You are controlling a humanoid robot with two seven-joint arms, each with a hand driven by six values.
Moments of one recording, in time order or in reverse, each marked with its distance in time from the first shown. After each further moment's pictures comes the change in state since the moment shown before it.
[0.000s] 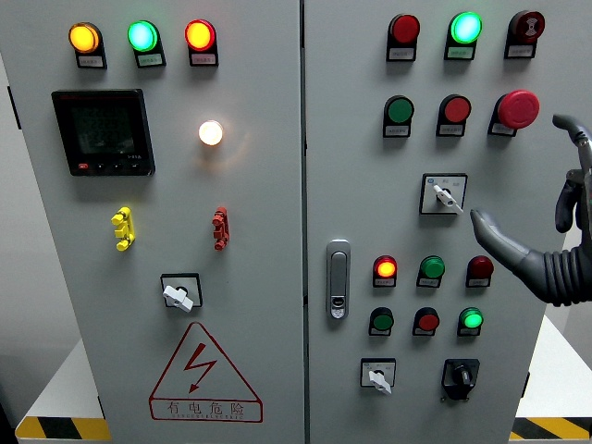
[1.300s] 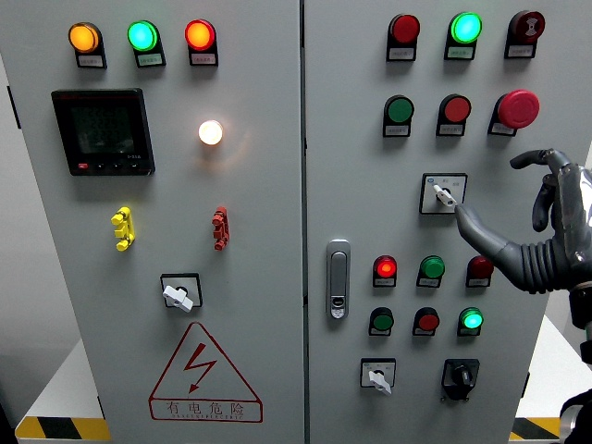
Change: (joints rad) left arm 0.000 0.000 0.000 0.000 0.000 0.000 0.000; right arm 0.069 0.005 -0.025 -0.107 0.053 0.021 -0.103
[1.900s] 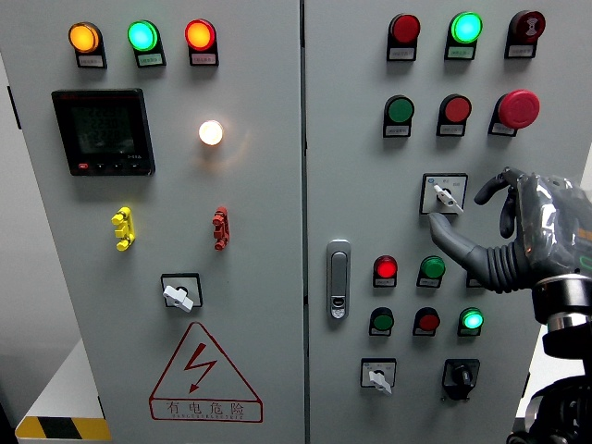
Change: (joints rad) left arm 0.000 0.000 0.000 0.000 0.000 0.000 0.000; right arm 0.041 0.000 -0.056 -0.104 0.007 -0.013 -0.046
